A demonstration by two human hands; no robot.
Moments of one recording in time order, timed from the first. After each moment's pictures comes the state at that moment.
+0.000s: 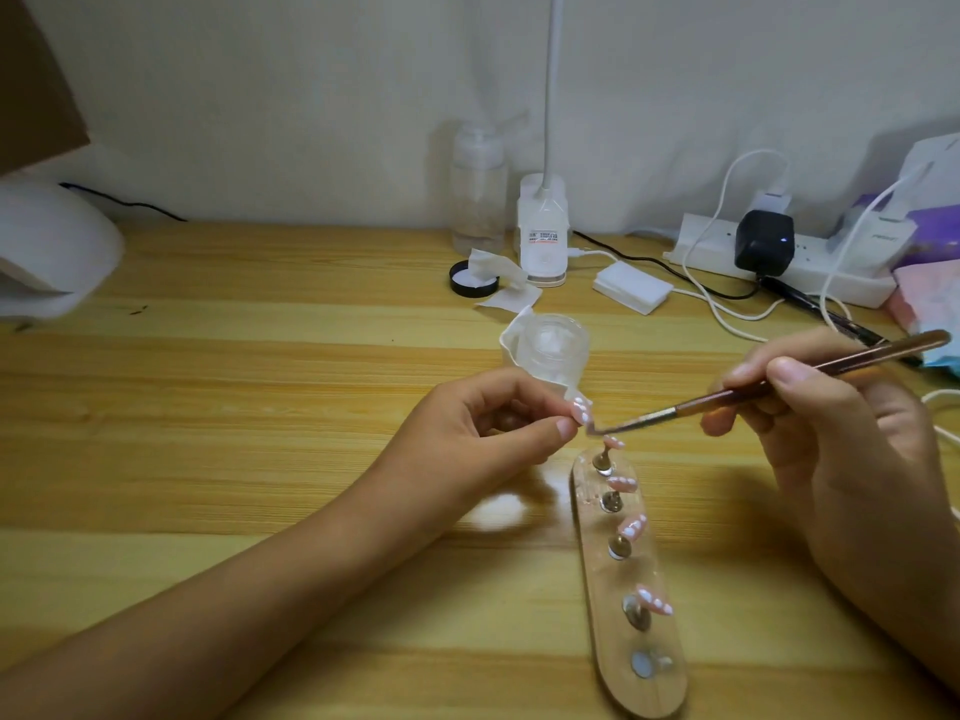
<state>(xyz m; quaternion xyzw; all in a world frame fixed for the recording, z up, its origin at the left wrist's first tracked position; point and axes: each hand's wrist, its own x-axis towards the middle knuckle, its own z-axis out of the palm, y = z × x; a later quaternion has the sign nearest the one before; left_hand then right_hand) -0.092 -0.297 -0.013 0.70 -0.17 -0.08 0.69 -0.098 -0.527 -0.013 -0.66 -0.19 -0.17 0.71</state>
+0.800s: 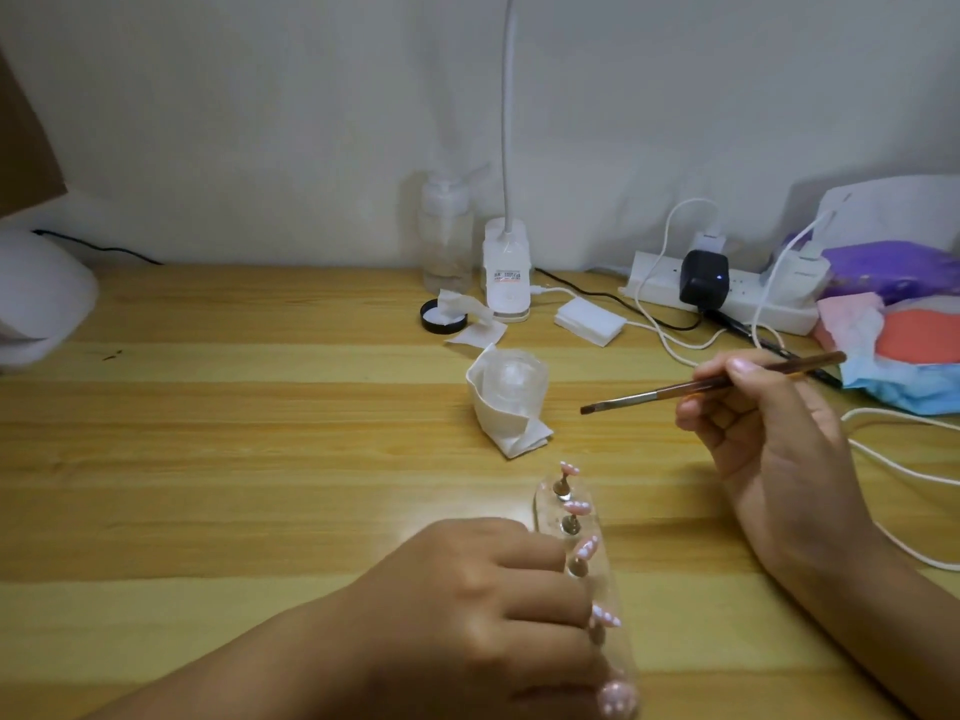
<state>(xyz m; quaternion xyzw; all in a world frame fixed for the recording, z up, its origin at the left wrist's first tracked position) -0.132 -0.304 -0.015 0.76 -0.56 0.23 0.23 -0.096 -0.527 0.000 -0.57 -0.03 -0.16 0.81</state>
